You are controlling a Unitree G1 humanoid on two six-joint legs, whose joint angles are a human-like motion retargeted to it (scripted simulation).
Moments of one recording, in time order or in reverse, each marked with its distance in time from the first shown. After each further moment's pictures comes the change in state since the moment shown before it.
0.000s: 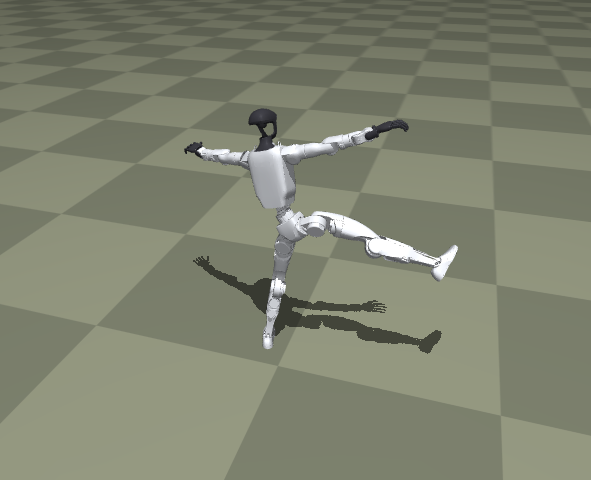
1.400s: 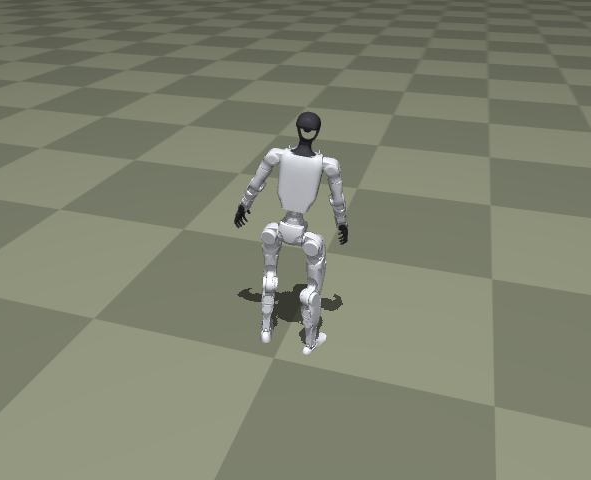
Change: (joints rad) left arm 0.659 -1.267 0.281 -0.262 0.233 0.106 -0.062; right arm 0.475 1.249 0.022 -0.182 0.186 -0.034 -0.049; waist 0.208 -0.354 -0.149; left_leg 0.076 -0.920 0.089 -0.227 -0.018 0.113; right_leg 0.357 0.486 -0.002 0.063 -0.484 -0.081
